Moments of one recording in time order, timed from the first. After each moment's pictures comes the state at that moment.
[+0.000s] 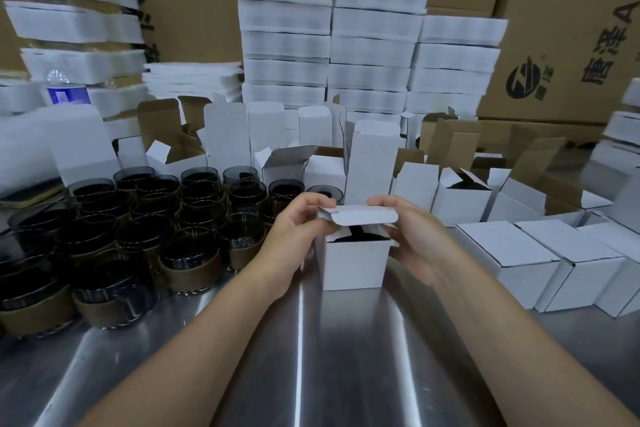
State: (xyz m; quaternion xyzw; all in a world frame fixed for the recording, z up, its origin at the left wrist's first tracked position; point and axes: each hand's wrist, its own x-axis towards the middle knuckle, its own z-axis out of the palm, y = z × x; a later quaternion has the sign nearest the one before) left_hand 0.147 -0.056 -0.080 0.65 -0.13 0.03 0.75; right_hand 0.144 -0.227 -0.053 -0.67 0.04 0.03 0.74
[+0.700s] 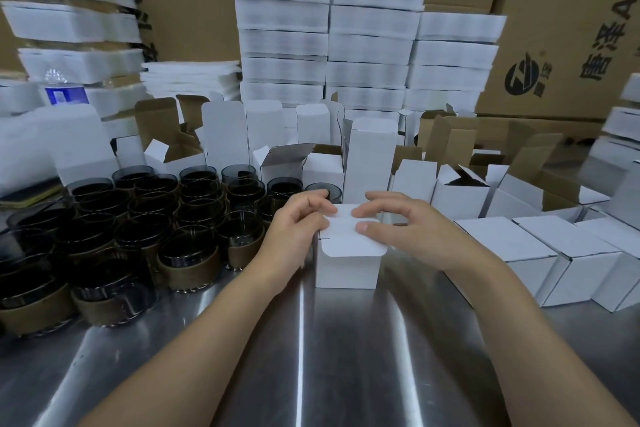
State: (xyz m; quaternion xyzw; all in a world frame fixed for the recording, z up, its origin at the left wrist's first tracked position) left_hand 0.146 -0.059 -0.079 0.68 -0.15 0.08 0.71; right_hand 0.129 -0.244 -0.042 -0.88 -0.14 -0.01 0.46
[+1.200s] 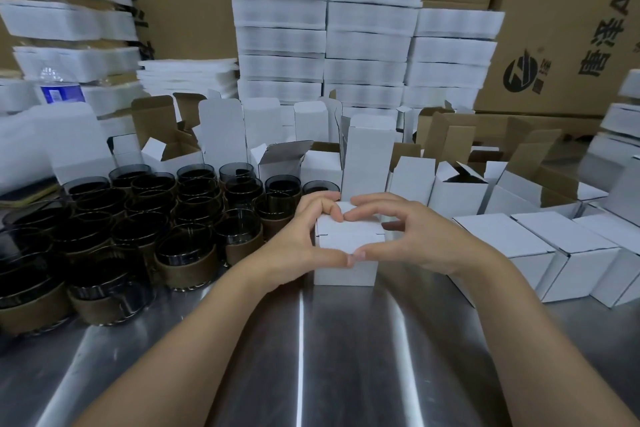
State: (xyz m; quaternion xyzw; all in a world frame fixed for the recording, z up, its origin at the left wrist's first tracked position) left_hand 0.142 -0.053 -0.079 0.75 -0.27 -0.03 0.60; right_hand 0.131 -0.250 -0.044 -0.88 -0.24 0.02 0.41
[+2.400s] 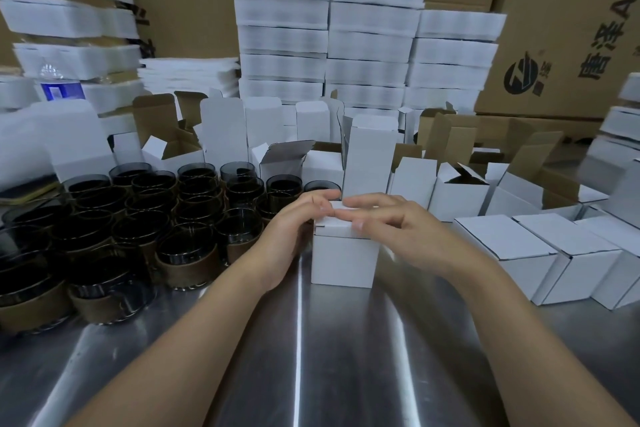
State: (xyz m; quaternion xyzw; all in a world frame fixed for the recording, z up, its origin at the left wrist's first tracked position) left_hand 0.152 -0.050 -0.080 0.63 -0.18 -0.04 0.75; right_hand 0.122 -0.235 -0.040 -0.87 -0.24 0.00 0.44
